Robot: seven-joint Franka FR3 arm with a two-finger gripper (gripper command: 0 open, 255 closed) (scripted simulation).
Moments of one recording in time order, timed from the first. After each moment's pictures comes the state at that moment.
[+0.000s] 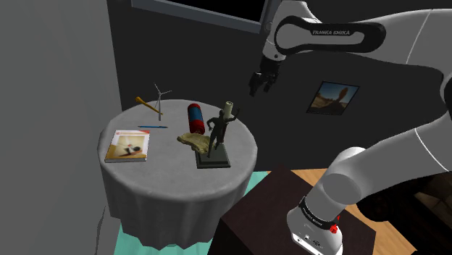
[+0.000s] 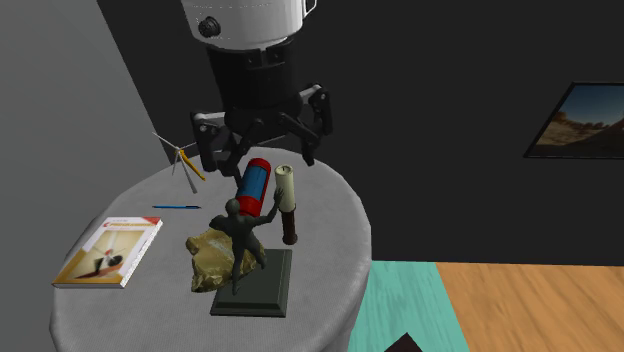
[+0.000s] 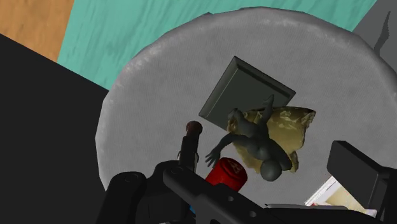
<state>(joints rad) -0.05 -0.47 -0.05 -2.26 -0.10 1.88 0.03</state>
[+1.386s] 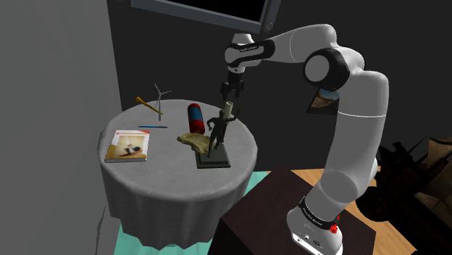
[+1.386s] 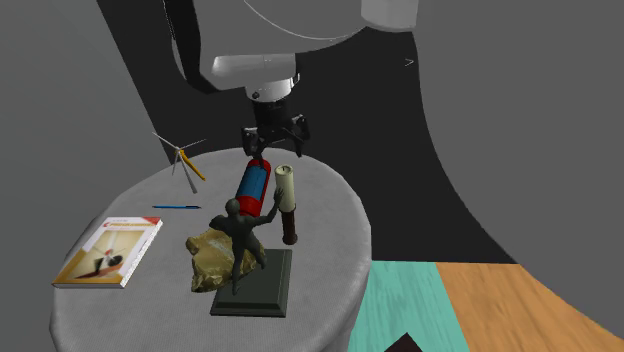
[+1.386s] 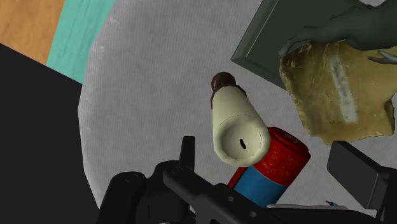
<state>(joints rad) -0.12 0.40 -0.13 -1.59 0.00 1.97 -0.11</state>
